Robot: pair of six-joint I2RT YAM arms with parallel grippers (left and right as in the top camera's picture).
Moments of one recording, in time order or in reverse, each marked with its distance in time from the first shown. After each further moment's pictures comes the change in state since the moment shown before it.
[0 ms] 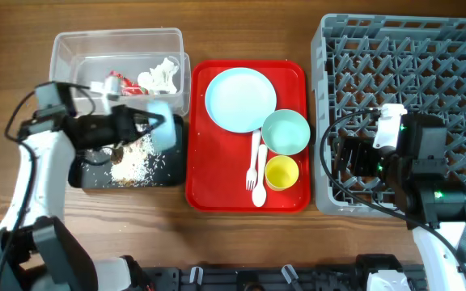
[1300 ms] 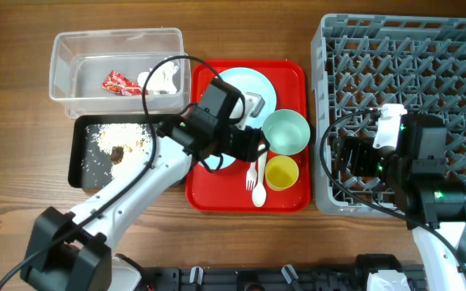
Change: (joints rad) left arm -0.882 0.040 0.087 0.280 -0.745 -0.318; right arm 0.000 0.000 0.000 -0.001 0.000 0.000
